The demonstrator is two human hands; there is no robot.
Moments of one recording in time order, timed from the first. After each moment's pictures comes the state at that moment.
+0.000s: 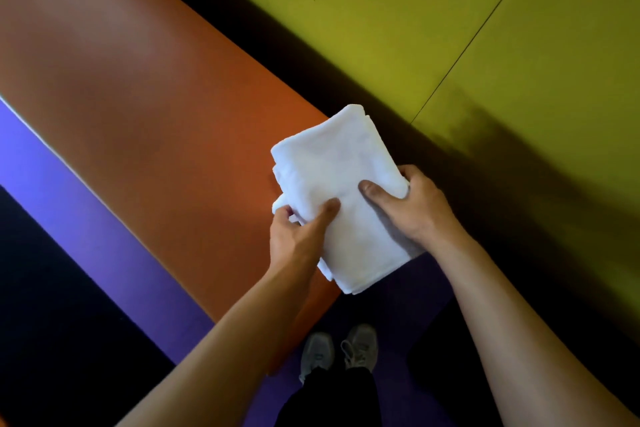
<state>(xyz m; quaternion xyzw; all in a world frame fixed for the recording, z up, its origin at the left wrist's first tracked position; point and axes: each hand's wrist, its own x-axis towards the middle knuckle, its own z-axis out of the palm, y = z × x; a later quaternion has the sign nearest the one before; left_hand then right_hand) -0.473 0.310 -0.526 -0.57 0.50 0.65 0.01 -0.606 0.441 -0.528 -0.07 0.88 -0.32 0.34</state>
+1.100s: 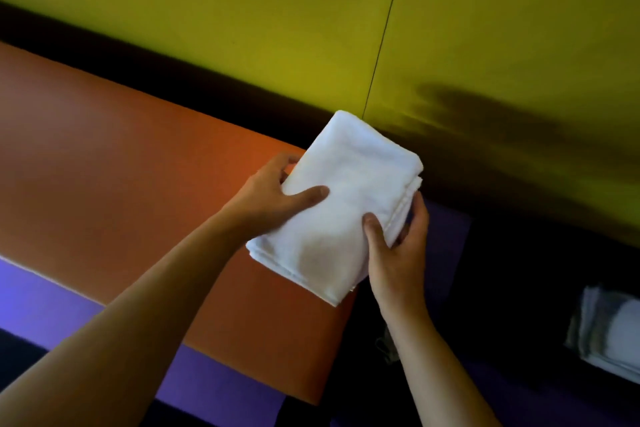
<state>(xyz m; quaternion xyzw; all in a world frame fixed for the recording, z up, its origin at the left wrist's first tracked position) -0.553 0.224 -0.493 -0.14 0.87 0.41 0.24 -0.494 0.428 -0.527 0.23 0.73 -0.64 0.08</state>
